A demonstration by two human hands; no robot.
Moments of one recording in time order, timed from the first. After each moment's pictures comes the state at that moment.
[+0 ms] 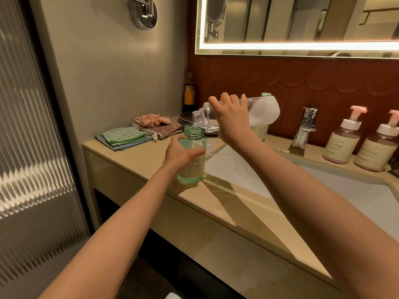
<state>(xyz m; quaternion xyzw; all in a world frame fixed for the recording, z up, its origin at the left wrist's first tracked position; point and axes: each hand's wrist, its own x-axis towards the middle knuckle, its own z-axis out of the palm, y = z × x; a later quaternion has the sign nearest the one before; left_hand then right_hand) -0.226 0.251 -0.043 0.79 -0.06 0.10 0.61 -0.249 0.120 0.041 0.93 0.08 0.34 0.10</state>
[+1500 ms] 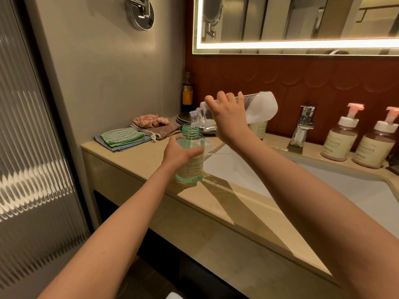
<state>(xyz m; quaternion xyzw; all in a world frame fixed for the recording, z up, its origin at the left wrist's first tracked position) -0.226 0.251 -0.042 0.79 -0.06 0.10 0.61 -0.247 0.119 0.041 0.93 0.09 0.35 0.11</state>
